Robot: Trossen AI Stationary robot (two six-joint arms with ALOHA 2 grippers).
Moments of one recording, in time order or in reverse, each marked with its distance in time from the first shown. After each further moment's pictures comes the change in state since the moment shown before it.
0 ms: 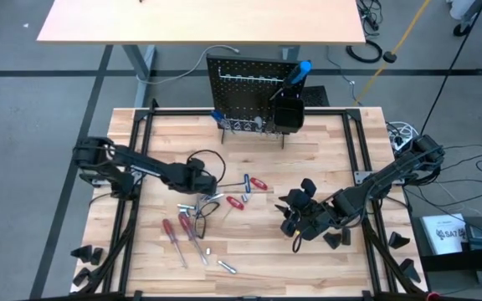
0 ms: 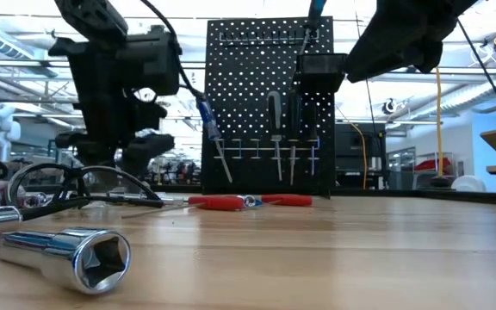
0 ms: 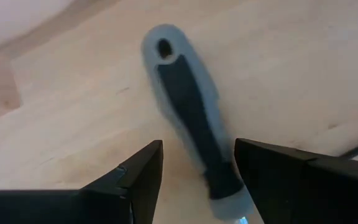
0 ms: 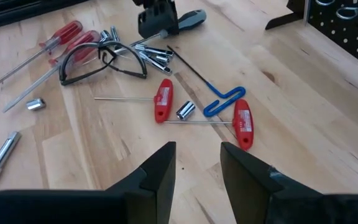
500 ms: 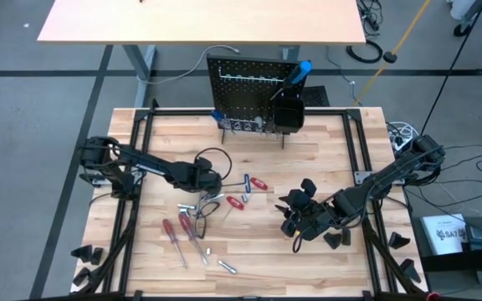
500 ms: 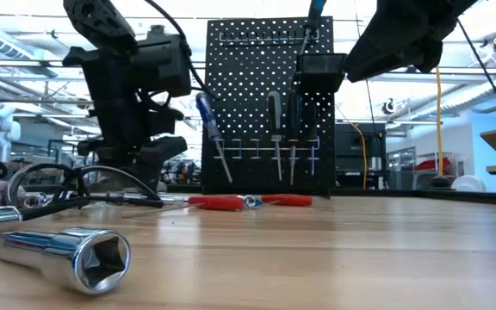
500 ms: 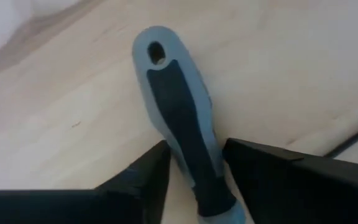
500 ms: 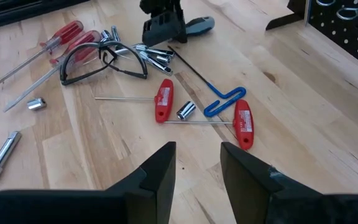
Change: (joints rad) left arm 0.031 0.072 0.007 0.104 0.037 0.161; right arm 0.000 0.000 0.000 0.002 0.000 -0.001
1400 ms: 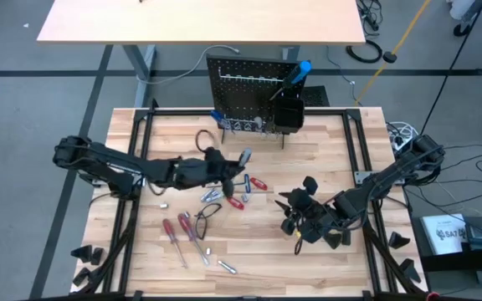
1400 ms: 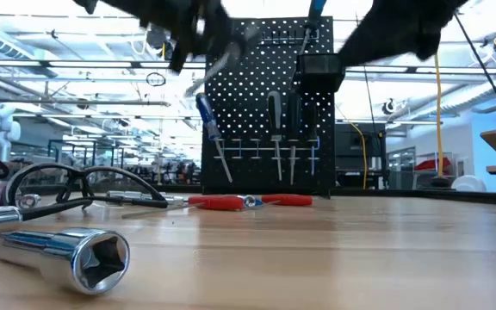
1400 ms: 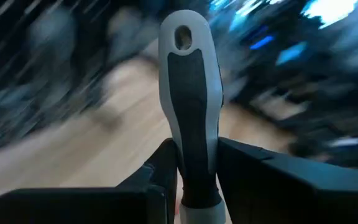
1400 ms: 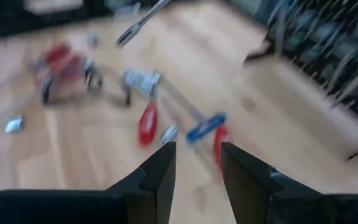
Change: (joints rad) left arm -0.109 -0.304 0.032 0.849 -0.032 0.608; right arm 0.033 0.000 0.000 0.034 0.176 -0.064
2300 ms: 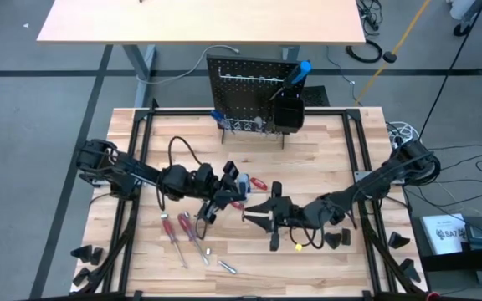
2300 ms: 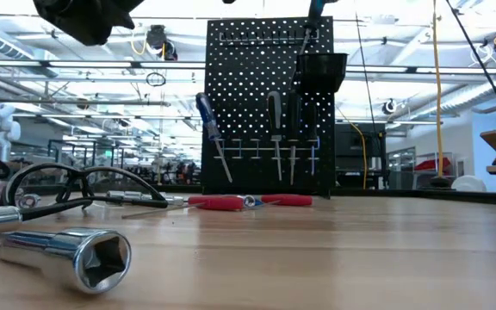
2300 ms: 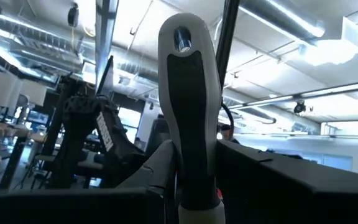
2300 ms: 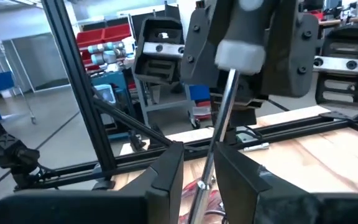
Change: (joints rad) left arm -0.067 0.254 -0.060 1.121 0.540 0.126; right arm -0.089 0.137 0.000 1.054 -0.342 -0.568
